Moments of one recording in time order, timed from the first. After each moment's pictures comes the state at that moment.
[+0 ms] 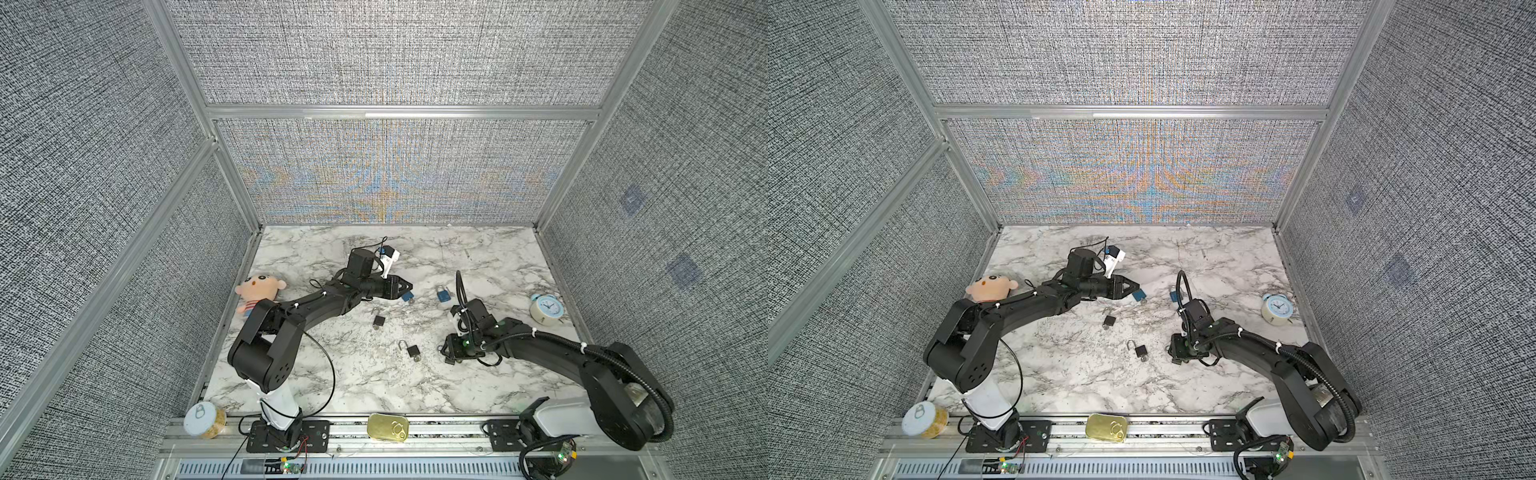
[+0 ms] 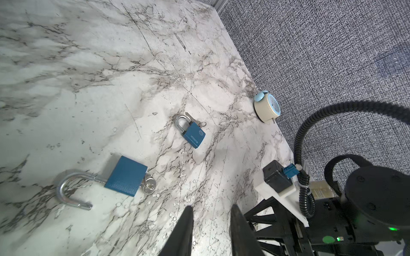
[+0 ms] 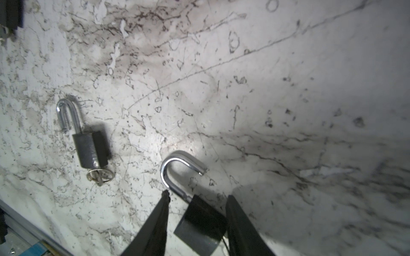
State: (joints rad) left arm -0.55 1.75 1.05 0.11 0.65 -0.43; right arm 0.57 1.37 0.62 -0.44 -0.21 0.46
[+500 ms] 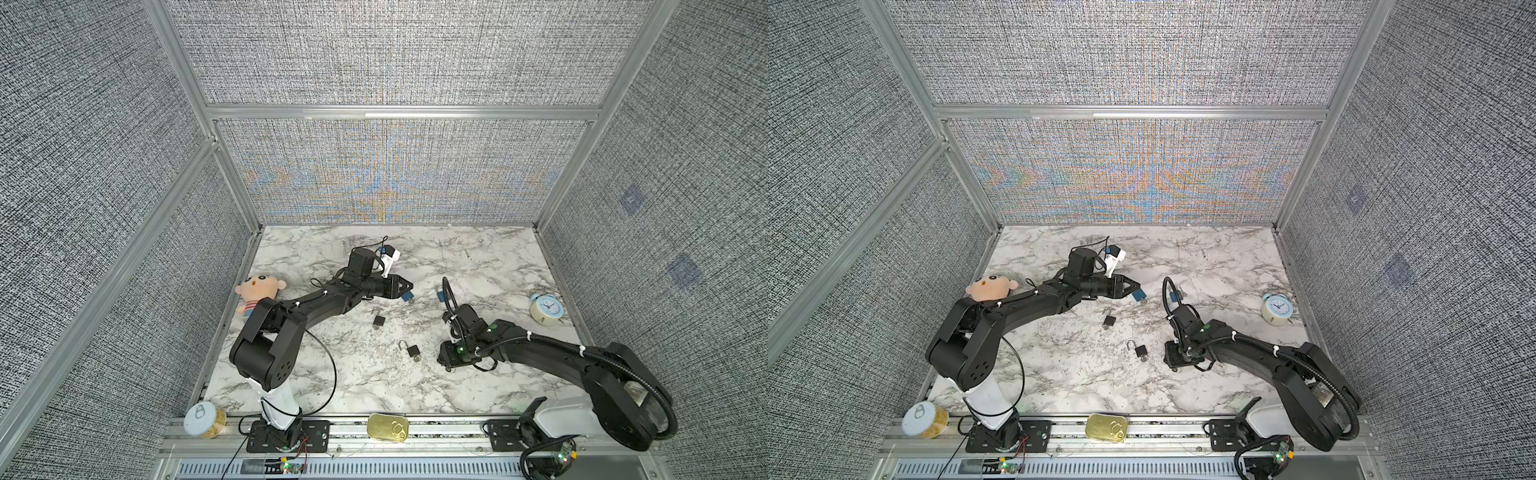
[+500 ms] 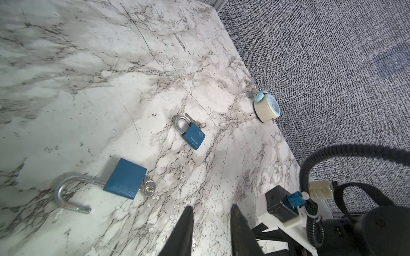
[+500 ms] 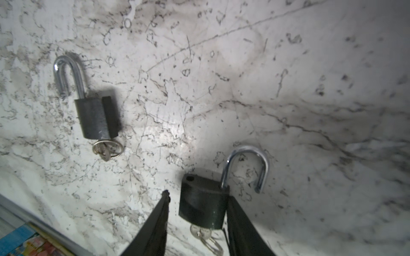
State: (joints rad) left arm -0.55 1.76 1.06 0.11 0.65 -0.43; right arm 0.71 1.40 0.68 -0.54 -0.12 0.49
